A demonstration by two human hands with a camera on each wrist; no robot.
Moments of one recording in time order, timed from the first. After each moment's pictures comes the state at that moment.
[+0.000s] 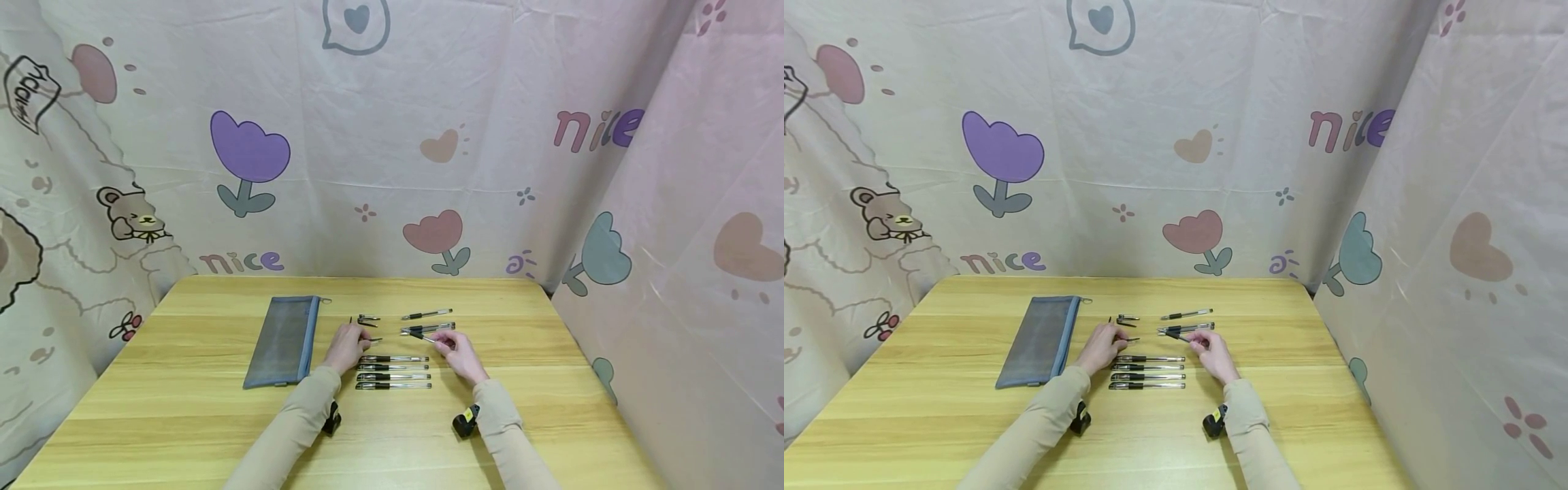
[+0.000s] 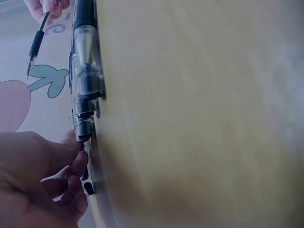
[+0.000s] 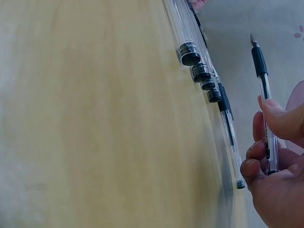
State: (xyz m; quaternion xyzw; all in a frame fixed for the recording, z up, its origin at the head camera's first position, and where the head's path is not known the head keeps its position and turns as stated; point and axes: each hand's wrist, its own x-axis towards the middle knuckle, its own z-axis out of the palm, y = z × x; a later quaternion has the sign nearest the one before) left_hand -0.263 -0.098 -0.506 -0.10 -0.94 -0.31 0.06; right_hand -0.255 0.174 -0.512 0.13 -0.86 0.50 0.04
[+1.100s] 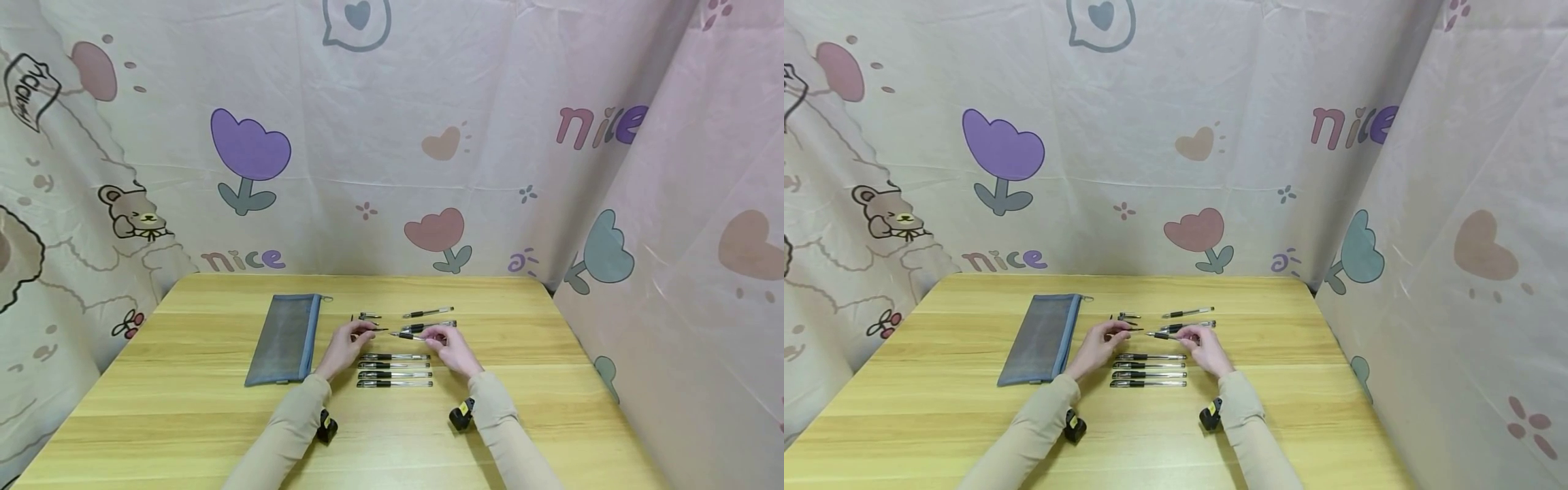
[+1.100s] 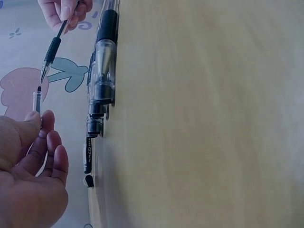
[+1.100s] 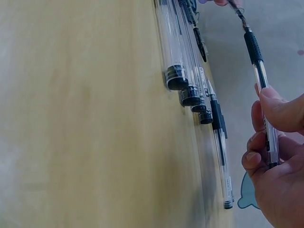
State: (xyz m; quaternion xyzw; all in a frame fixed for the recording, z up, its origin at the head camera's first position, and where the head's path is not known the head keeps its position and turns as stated) left_hand -0.254 -0.106 -0.505 -0.12 -0.84 -0.52 0.06; right_hand -0.256 0.158 -0.495 0.14 -0.87 0.47 -0.02
